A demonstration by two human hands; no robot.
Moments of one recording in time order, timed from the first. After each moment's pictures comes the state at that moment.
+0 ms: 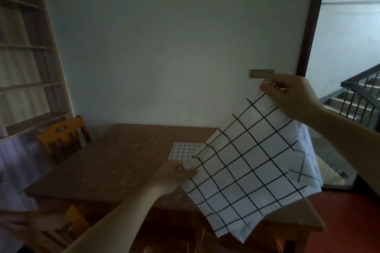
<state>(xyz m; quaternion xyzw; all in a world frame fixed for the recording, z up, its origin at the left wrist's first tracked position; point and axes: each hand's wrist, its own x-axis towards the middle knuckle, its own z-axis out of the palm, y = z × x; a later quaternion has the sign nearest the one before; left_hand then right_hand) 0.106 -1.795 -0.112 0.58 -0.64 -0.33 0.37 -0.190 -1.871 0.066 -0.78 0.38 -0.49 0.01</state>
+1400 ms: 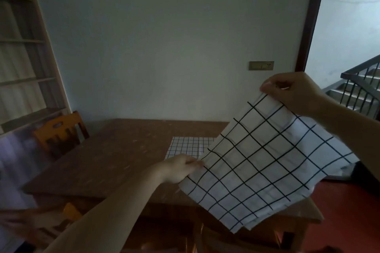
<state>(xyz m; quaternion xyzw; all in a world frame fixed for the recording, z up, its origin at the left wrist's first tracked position) 0.092 -1.809 -0.089 0.62 -0.69 -0.35 0.15 -0.206 -1.889 0.059 -0.82 0.35 -0.45 0.06</state>
